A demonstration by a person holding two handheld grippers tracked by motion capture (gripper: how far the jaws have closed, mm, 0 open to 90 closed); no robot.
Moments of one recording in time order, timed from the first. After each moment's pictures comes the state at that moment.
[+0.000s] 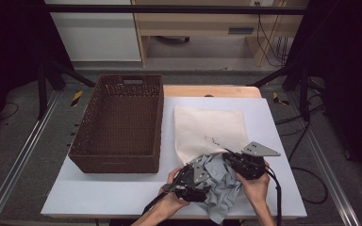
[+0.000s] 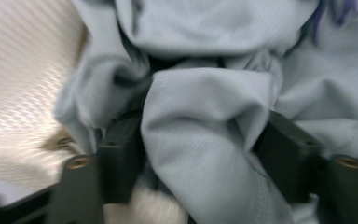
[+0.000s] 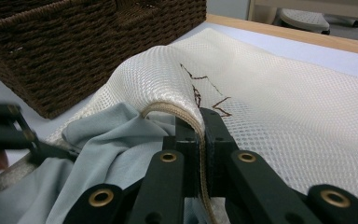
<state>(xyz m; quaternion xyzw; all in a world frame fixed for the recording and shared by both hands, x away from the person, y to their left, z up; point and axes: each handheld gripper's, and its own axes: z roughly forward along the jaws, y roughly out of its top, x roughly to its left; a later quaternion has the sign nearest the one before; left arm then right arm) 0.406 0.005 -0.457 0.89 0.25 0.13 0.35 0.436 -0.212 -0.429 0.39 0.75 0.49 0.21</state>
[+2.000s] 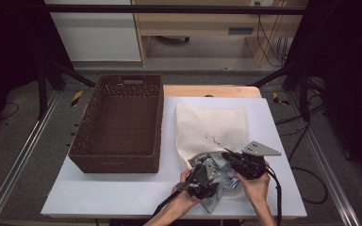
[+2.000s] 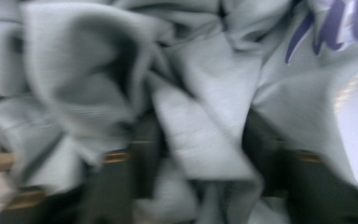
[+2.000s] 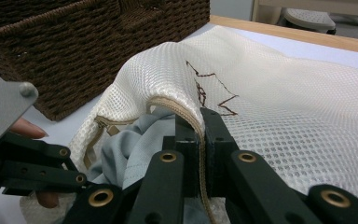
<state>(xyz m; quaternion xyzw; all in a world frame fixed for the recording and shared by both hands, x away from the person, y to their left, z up) 0.415 -0.026 -0.466 0.89 0.28 0.14 0.33 0.437 -0.213 -0.428 0.39 0.74 0.50 0.20</state>
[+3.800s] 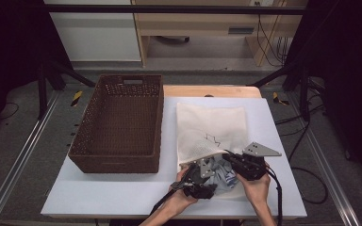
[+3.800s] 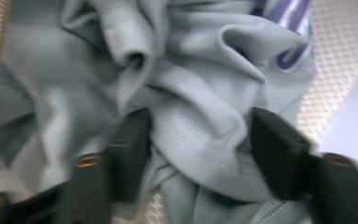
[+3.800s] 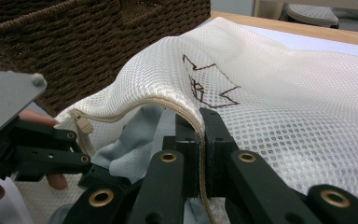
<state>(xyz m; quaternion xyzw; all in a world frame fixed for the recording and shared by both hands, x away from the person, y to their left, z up) 0.421 -0.013 -0.474 0.88 0.29 0.11 0.36 0.435 -0.215 -0.430 0.40 0.75 0.50 0.19</state>
